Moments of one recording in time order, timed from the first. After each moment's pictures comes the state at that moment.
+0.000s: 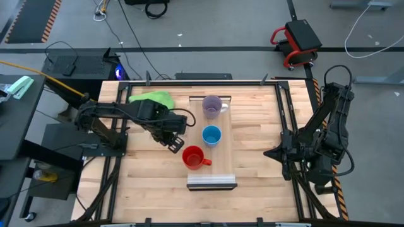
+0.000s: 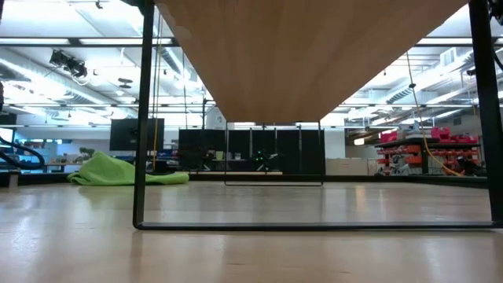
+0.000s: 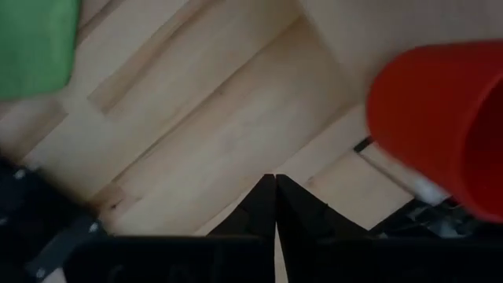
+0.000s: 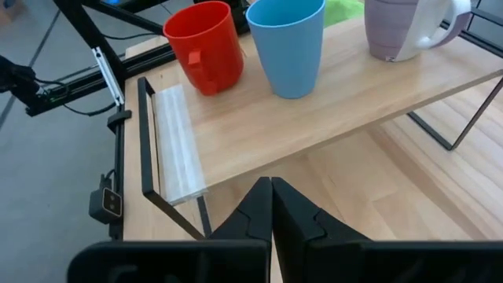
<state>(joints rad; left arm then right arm) -0.12 1.65 1.80 -1.55 0.03 -1.01 1.07 1.07 1.10 -1.14 0.94 1.28</state>
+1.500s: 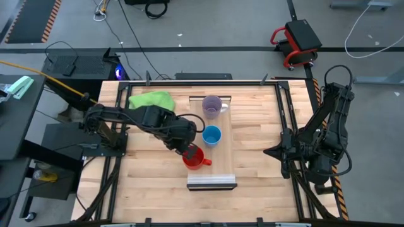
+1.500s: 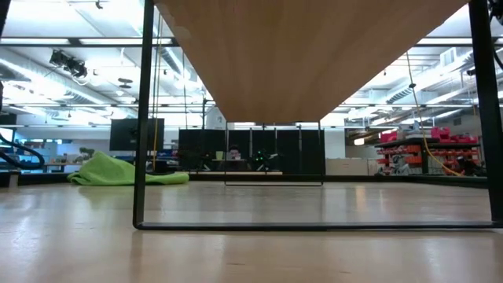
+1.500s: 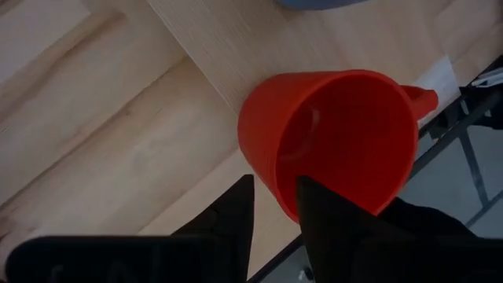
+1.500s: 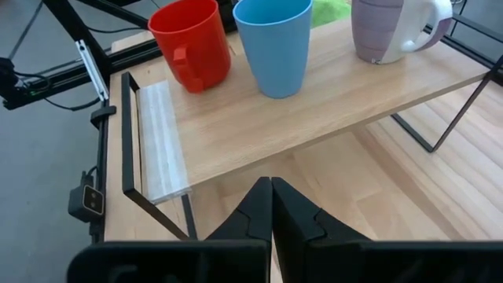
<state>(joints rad) -0.19 1.75 1.95 -1.40 0.05 -1.13 1.06 1.07 1.10 -1.18 0.94 1.28</state>
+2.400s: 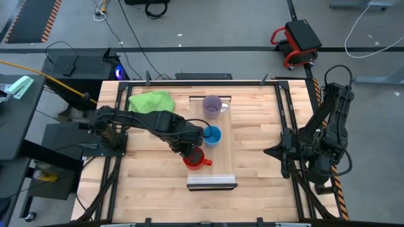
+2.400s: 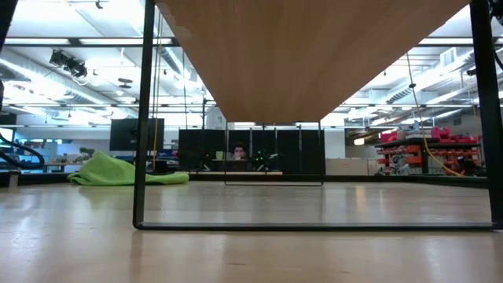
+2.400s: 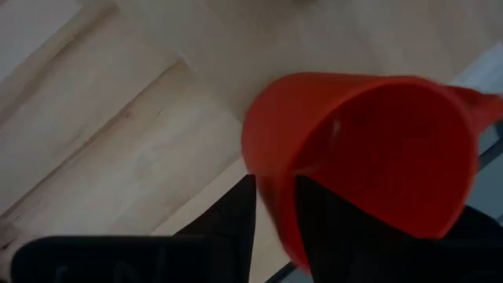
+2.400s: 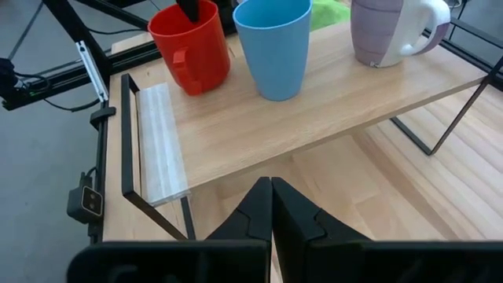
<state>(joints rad) -0.19 1.83 1.95 -1.39 0.06 -1.09 1.06 1.07 1.10 -1.18 0.95 1.27</state>
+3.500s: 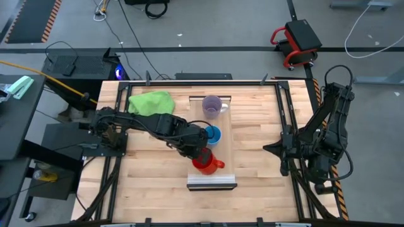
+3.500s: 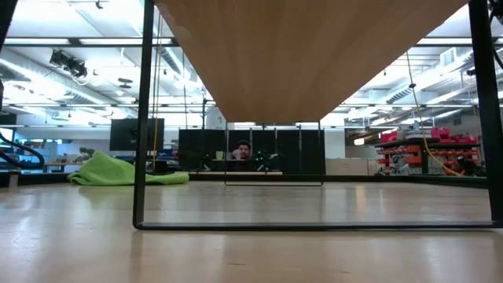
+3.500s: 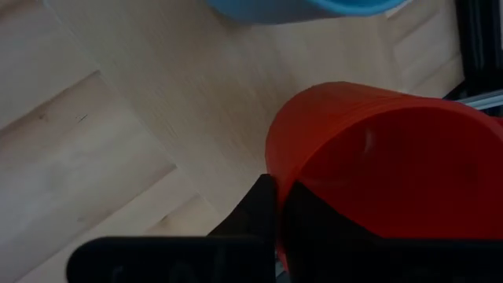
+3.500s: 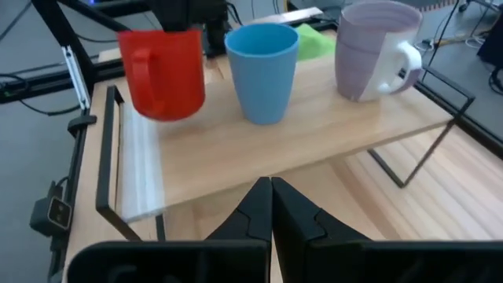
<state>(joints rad) -0.21 1.85 1.95 -1.21 0.06 -1.27 1.05 1.07 1.10 -1.20 1.03 1.19</state>
